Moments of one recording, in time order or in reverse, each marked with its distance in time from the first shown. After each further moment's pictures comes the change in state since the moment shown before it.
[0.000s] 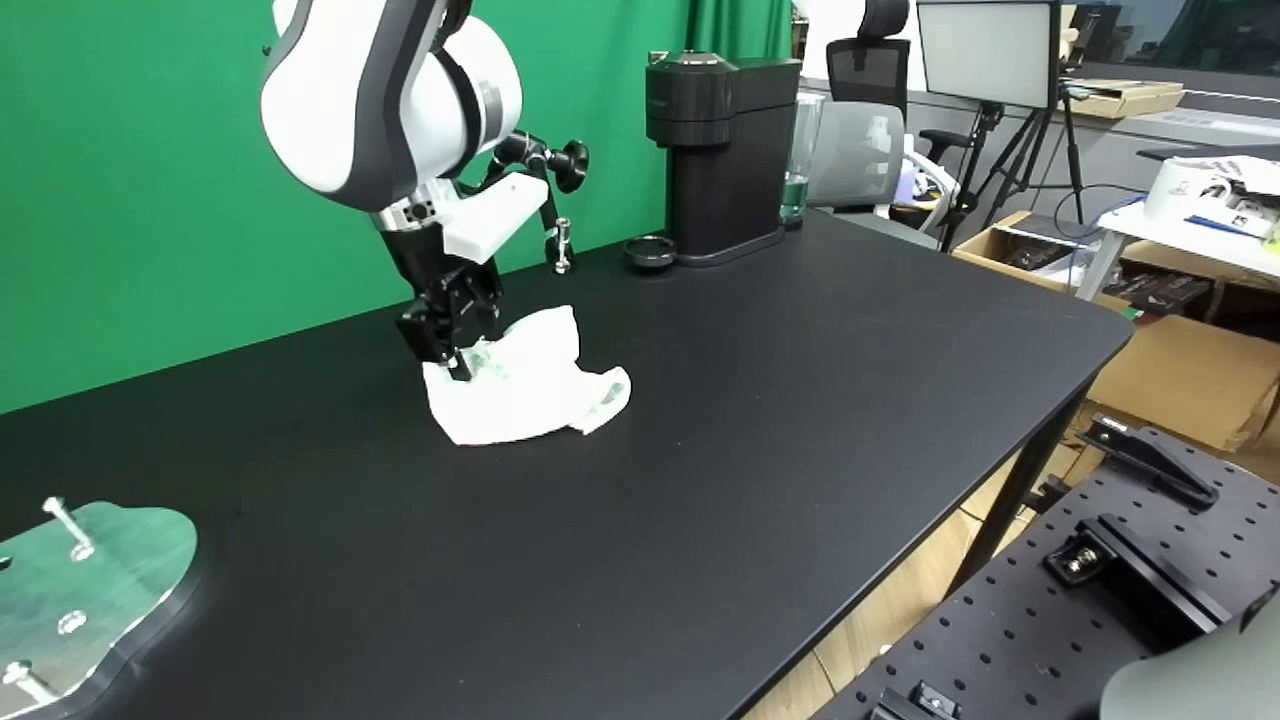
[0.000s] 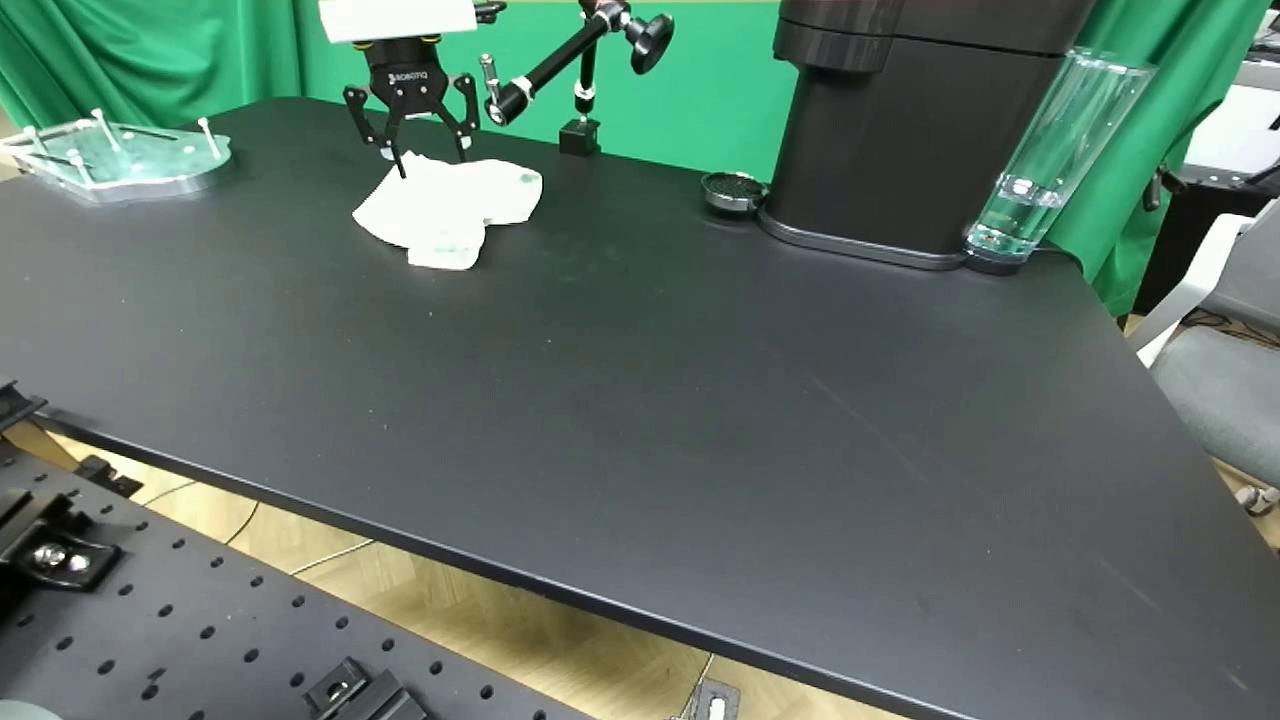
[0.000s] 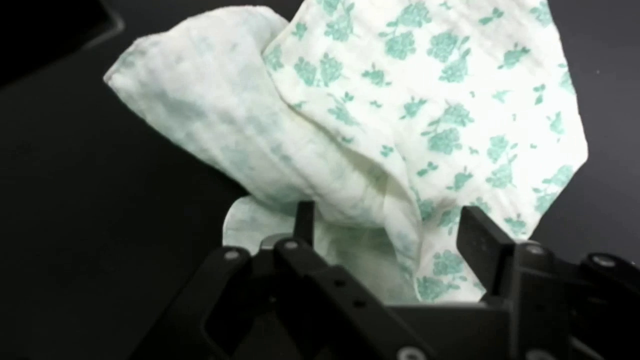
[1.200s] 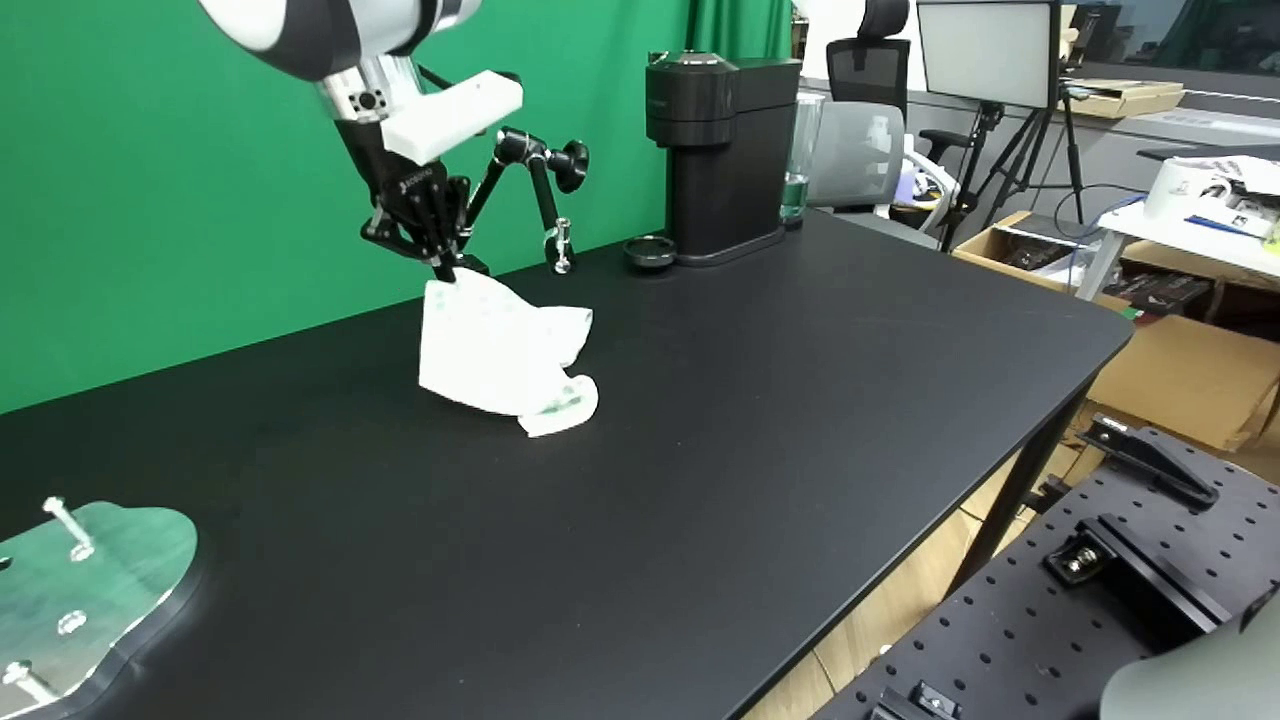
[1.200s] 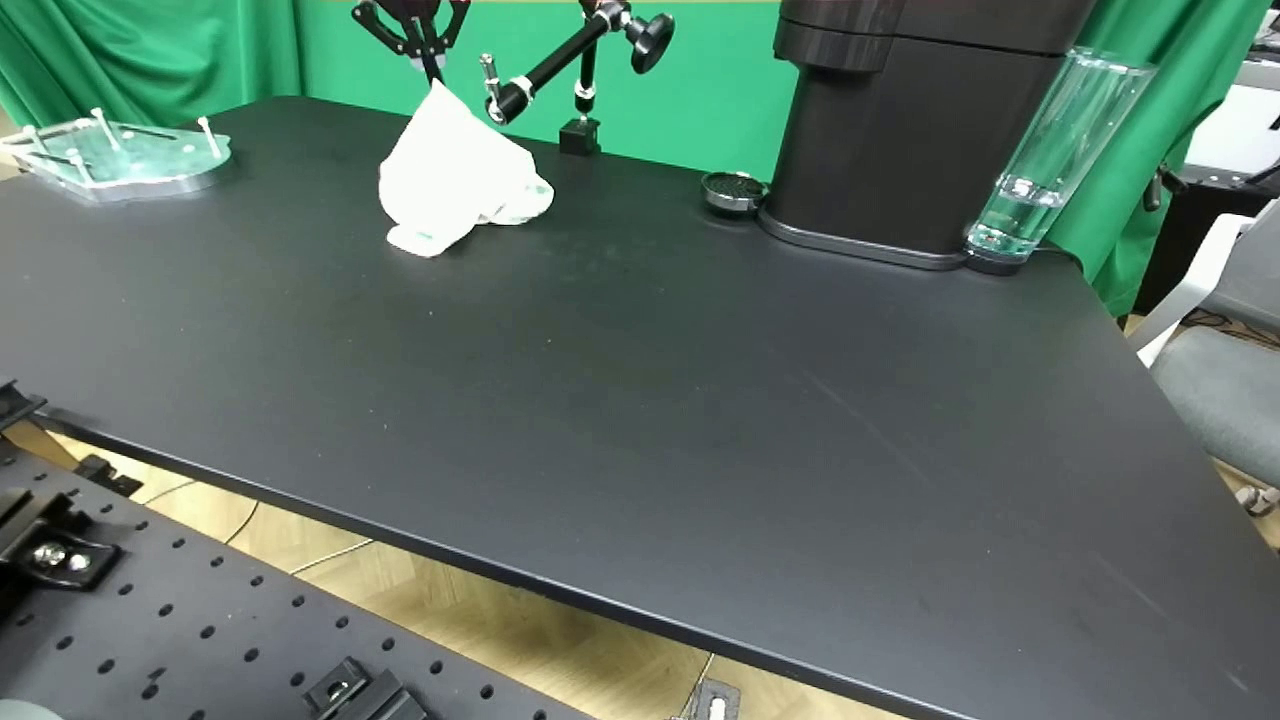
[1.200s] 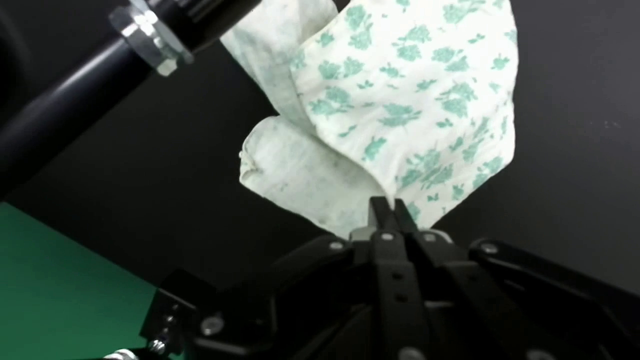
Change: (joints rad) arm 0.023 -0.110 -0.020 0.071 -0.003 -0.098 0.165
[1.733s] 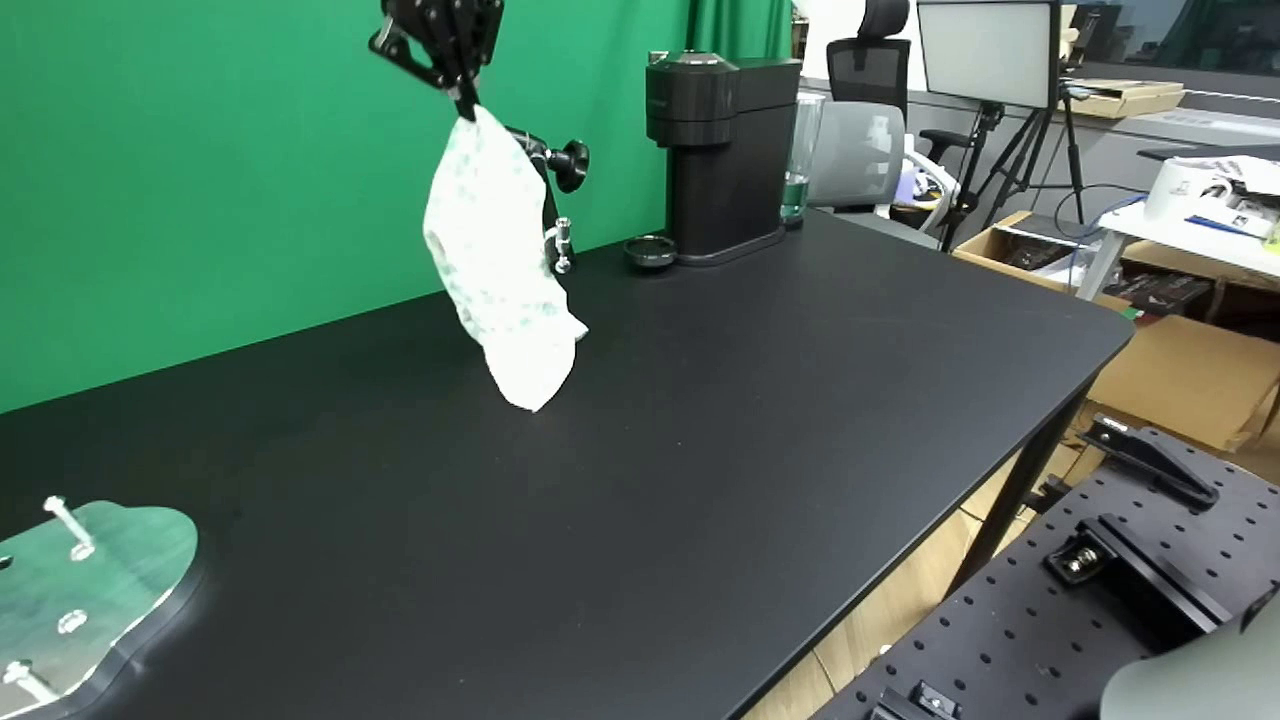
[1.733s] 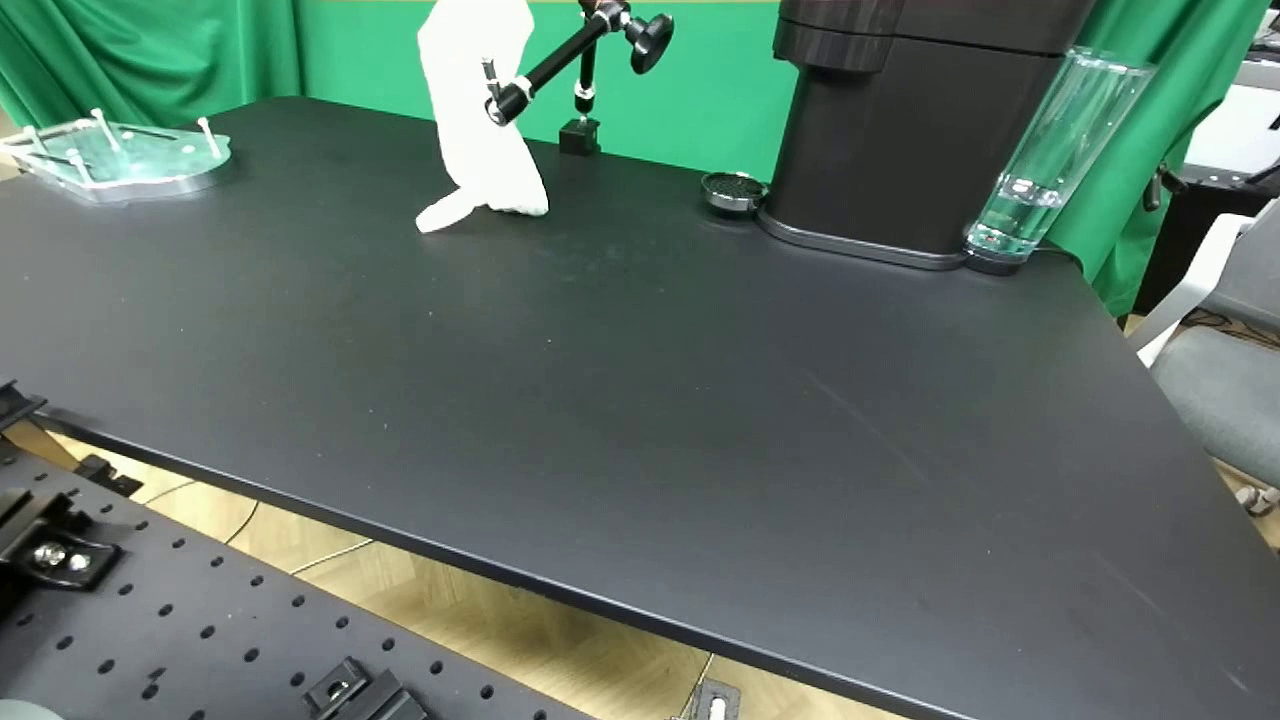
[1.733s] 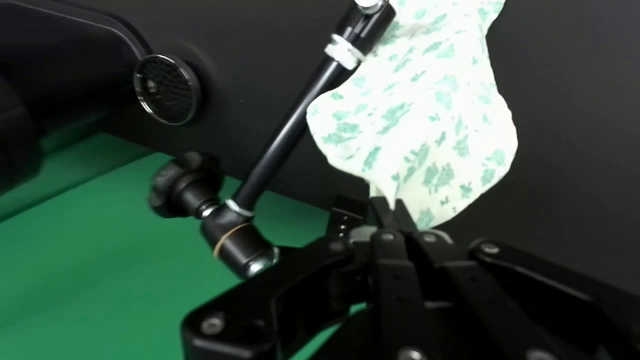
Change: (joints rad) arm -0.001 -0.323 -0.060 -0.147 -0.124 -0.004 0.270
